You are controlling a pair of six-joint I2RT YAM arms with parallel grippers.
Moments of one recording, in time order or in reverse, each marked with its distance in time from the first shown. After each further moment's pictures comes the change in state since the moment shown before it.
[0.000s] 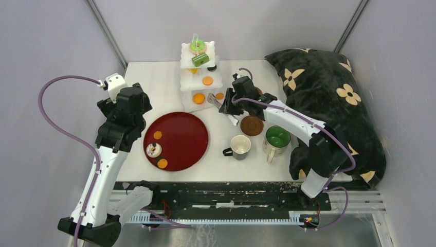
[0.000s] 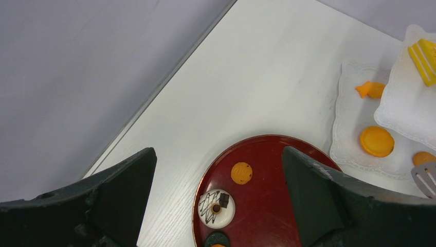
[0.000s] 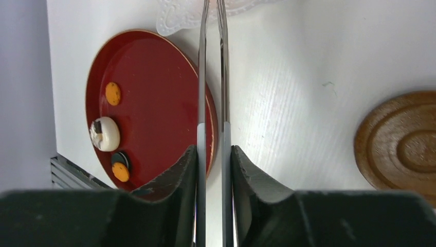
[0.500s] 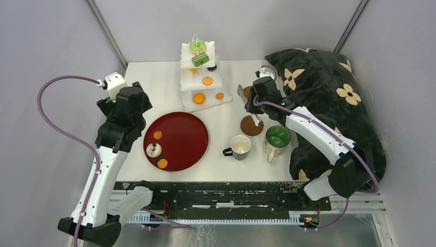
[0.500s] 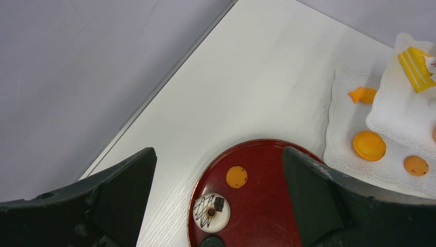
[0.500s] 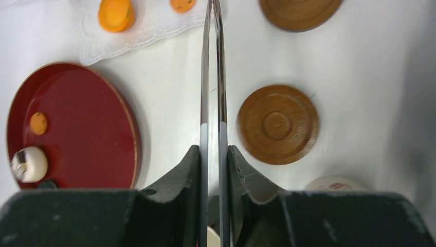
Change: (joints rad) left arm 0.000 0.000 0.000 0.024 0.003 0.000; right arm -0.073 -0.280 -0.138 -0.159 0.209 -0.150
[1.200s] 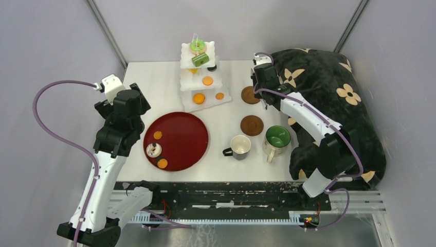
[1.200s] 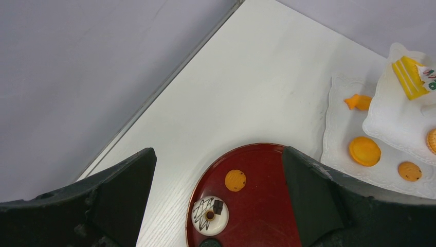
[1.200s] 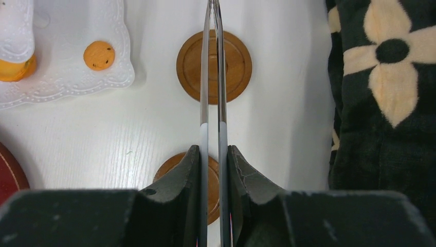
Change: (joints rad) left arm 0.000 -0.041 -0.024 0.025 -0.009 0.000; right arm -0.115 0.187 0.167 0.055 0.172 -0.369
